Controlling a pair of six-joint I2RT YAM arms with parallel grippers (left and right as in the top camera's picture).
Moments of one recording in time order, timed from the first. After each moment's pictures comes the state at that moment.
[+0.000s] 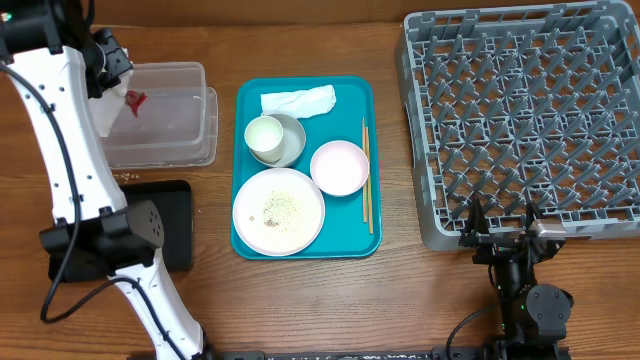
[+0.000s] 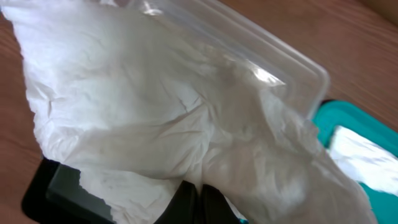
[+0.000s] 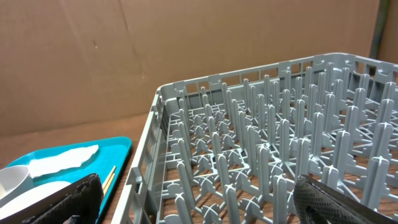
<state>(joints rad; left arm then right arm) 0.23 2.21 2.70 -1.68 -0.14 -0.36 0.01 0.01 0.02 -0.03 0.01 0.18</state>
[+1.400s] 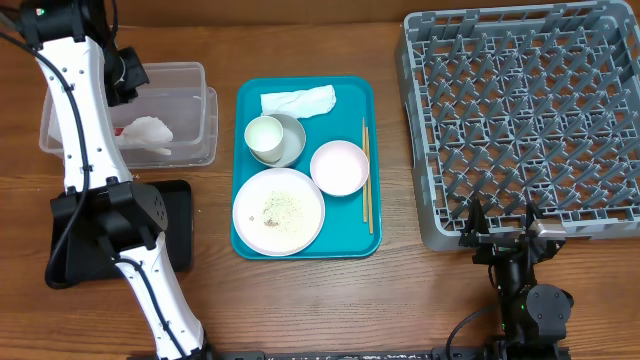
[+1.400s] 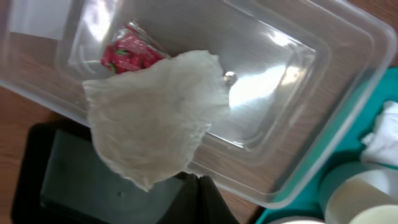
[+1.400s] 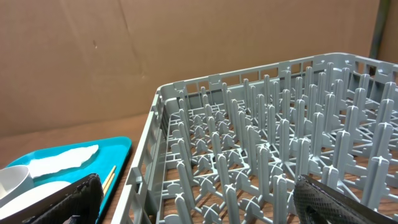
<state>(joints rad) 0.23 2.35 2.68 -1.69 -0.12 -0.27 0.01 0.01 0.02 -0.03 0.01 0.18</state>
